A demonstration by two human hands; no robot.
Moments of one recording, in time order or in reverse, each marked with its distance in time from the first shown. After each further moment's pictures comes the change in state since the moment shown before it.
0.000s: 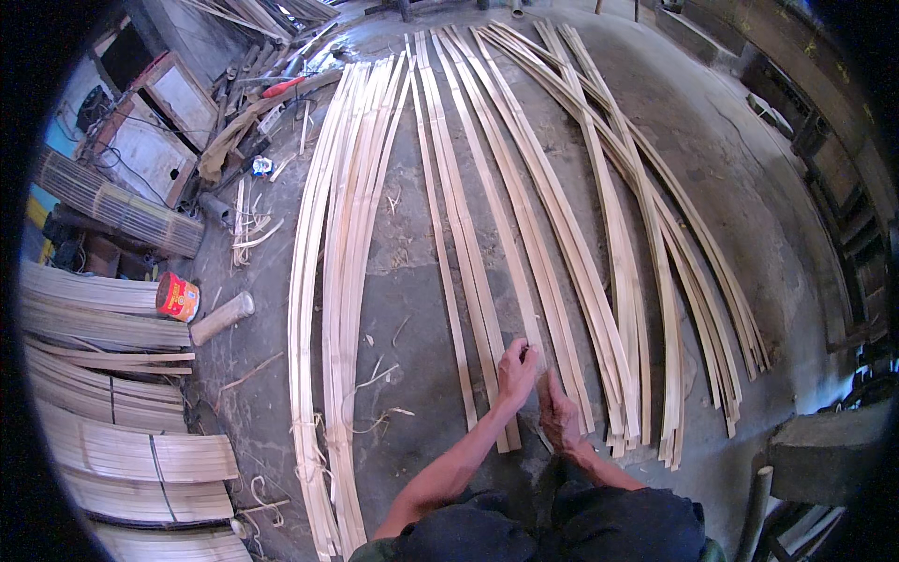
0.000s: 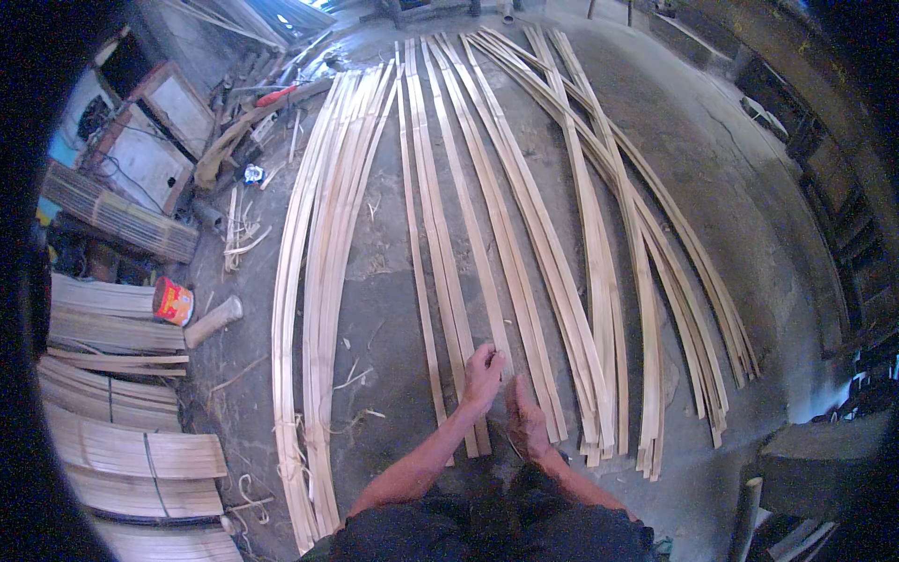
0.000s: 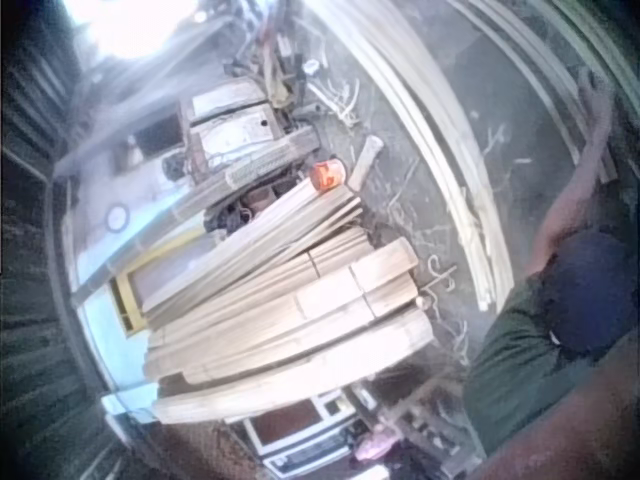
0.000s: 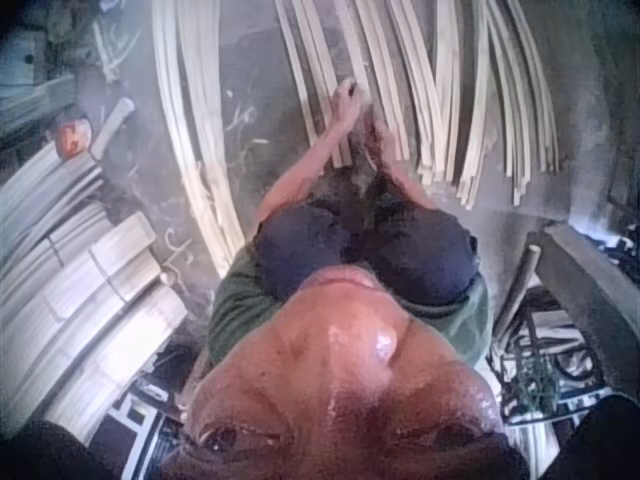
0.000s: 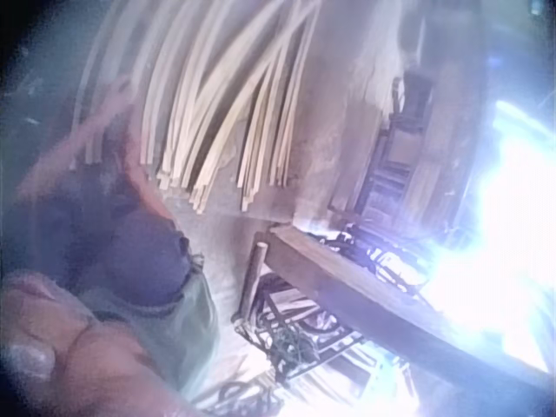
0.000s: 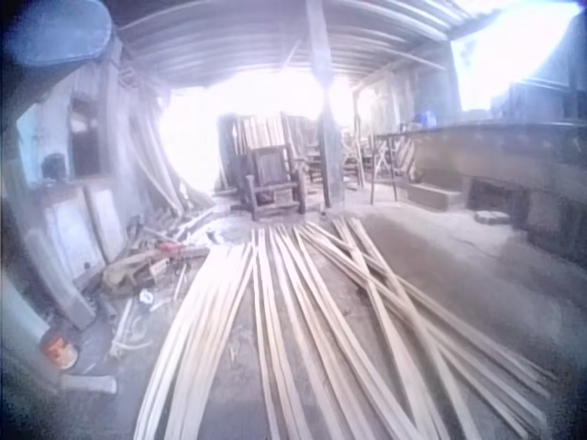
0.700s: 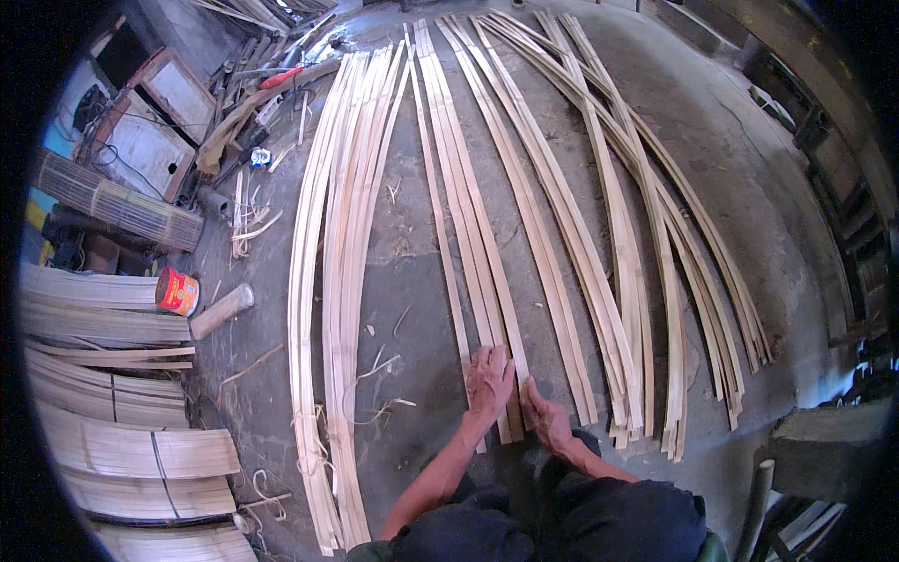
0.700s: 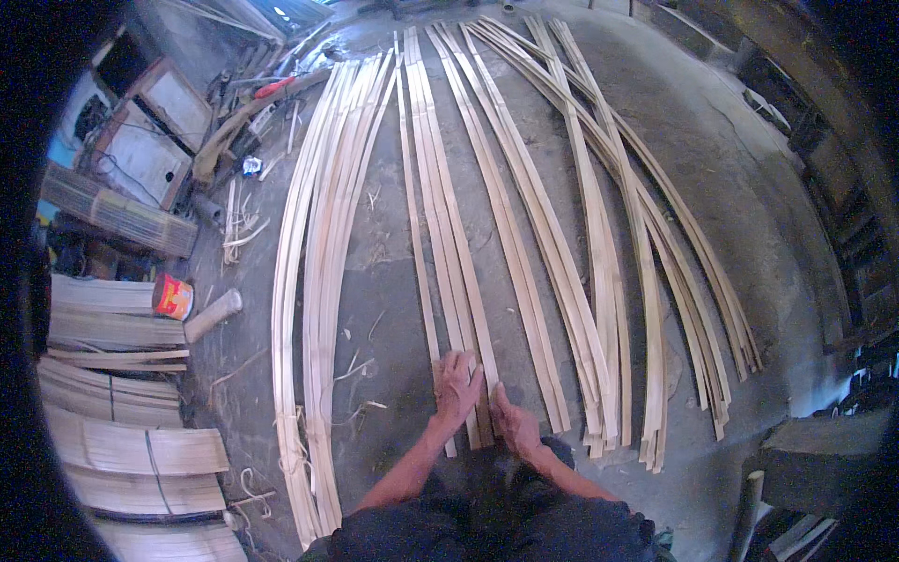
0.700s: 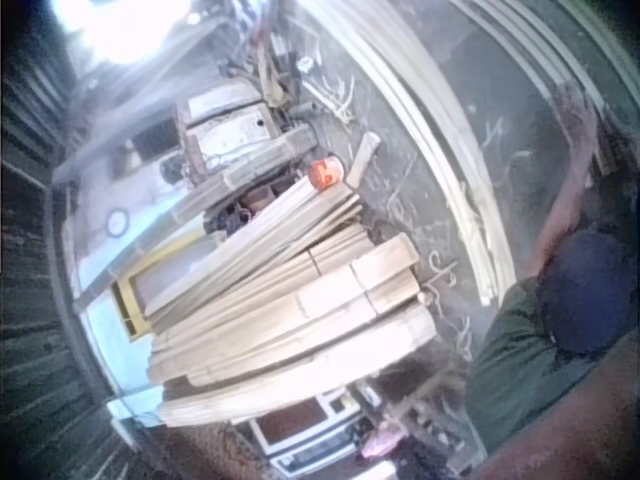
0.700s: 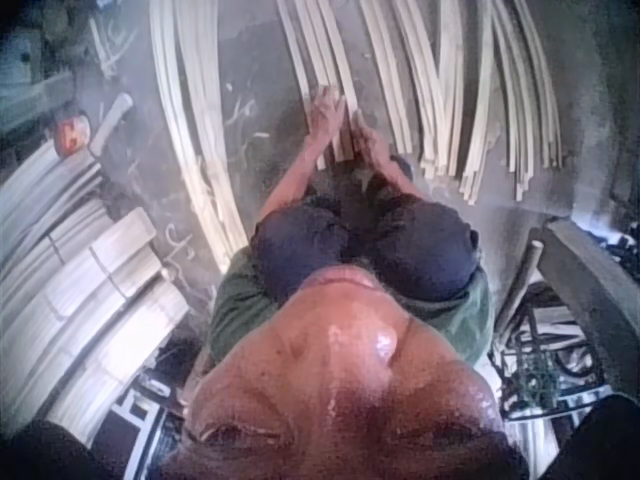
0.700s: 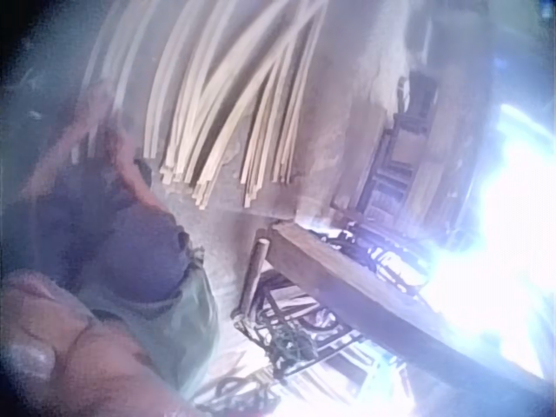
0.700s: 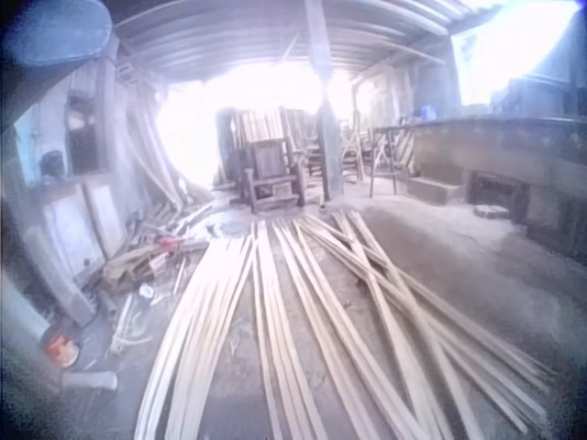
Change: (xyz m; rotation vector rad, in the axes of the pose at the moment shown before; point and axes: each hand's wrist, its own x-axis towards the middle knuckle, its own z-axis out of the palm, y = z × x) left_hand -0.032 -0.012 -0.057 0.677 -0.012 0.262; right_hand -0.025 0.008 0.018 -0.171 -0.449 0.343
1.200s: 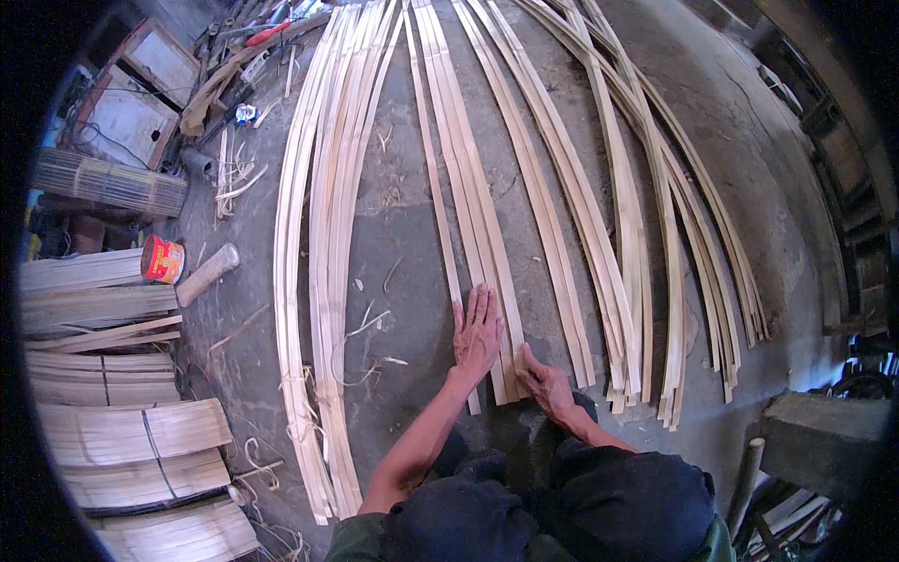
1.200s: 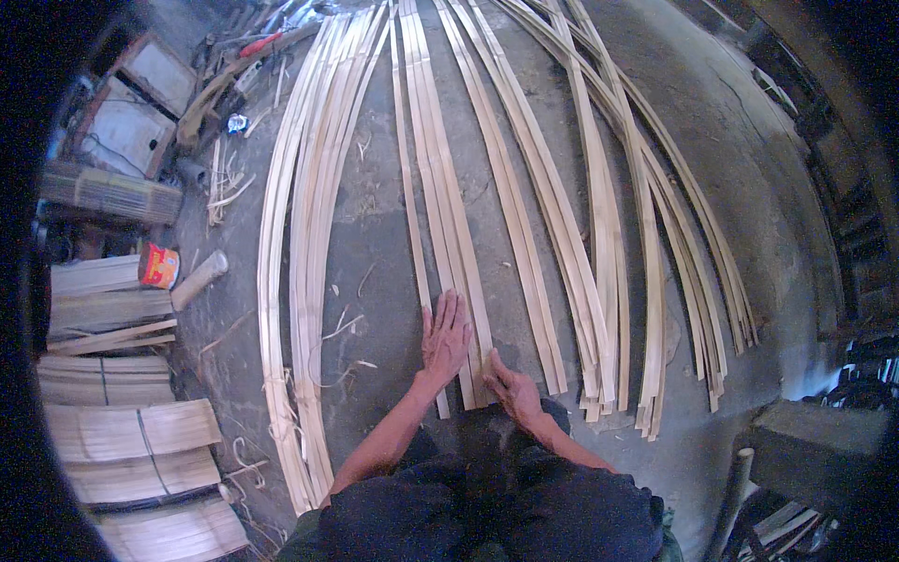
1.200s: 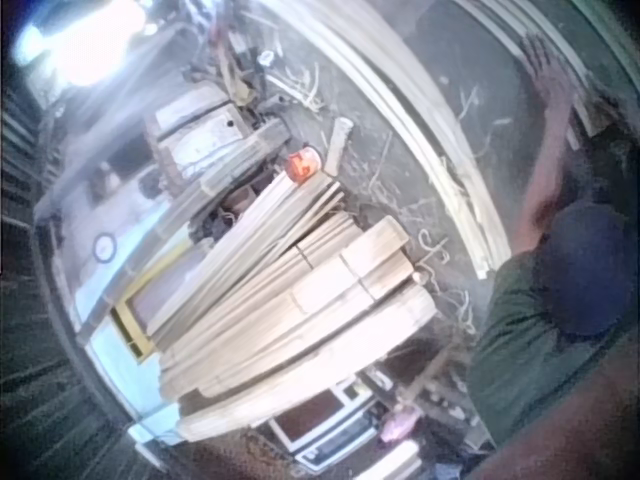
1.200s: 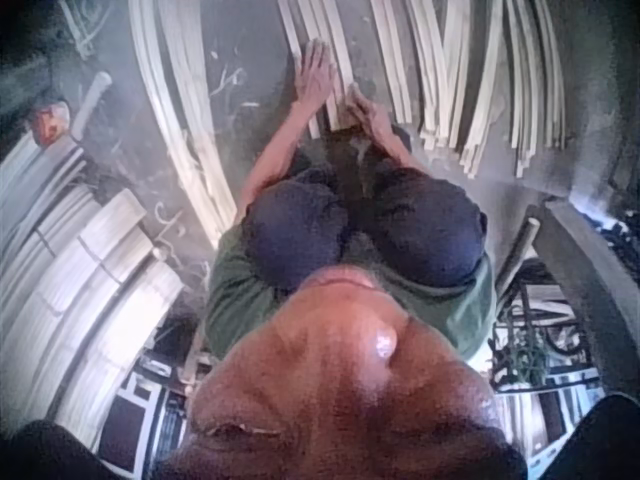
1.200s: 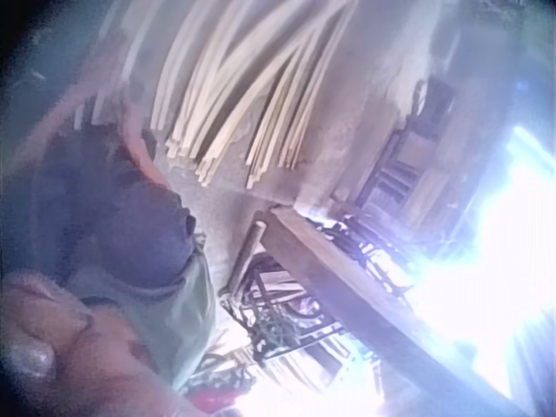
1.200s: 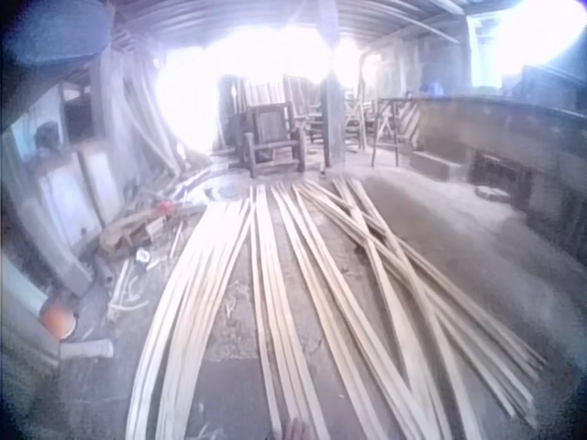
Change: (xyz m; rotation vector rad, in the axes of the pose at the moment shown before) left_hand -0.002 -0.035 0.017 0.303 -0.071 0.166; right_hand -0.011 -0.012 -0.016 0.073 -0.069 -0.005
